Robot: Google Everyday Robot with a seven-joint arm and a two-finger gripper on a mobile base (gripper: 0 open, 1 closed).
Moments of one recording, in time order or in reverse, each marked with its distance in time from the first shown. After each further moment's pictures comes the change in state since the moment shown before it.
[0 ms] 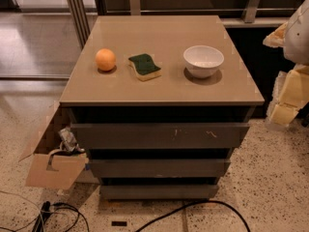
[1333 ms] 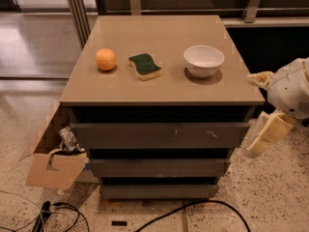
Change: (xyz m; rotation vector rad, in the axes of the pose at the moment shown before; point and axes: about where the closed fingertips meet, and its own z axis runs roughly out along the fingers) arm 0.007 0.019 0.090 -0.059 -0.318 0.016
